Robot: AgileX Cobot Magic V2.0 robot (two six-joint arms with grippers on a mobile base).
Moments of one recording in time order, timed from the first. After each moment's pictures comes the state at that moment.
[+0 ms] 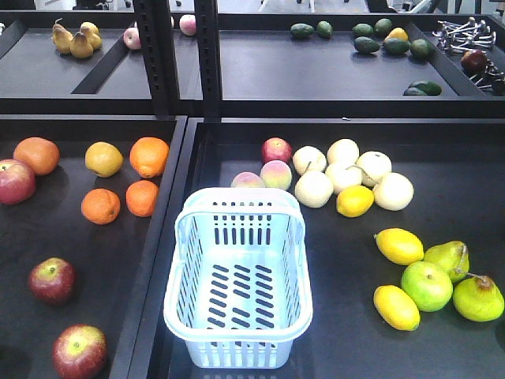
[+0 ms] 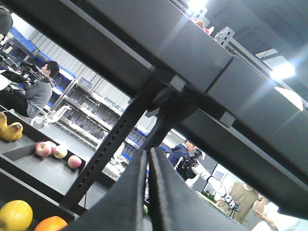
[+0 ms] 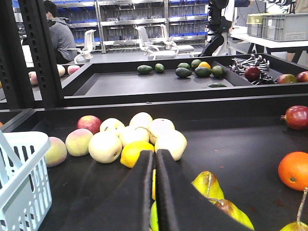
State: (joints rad) left arm -0.03 -0.01 0.02 -0.23 -0.33 -0.50; right arm -0.01 -0.01 0.03 -0.15 0.10 0.21
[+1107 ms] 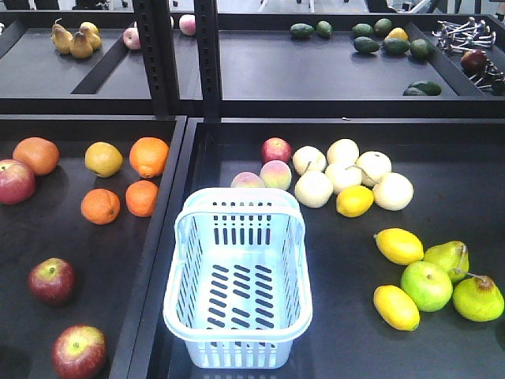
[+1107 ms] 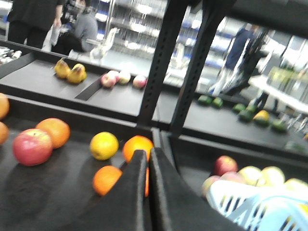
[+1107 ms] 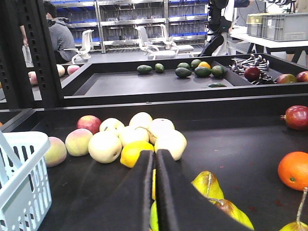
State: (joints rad) left arm -0.03 0.19 -0.32 0.06 0.26 -0.36; right arm -0.01 -0.01 0.03 -0.15 0.10 0.21
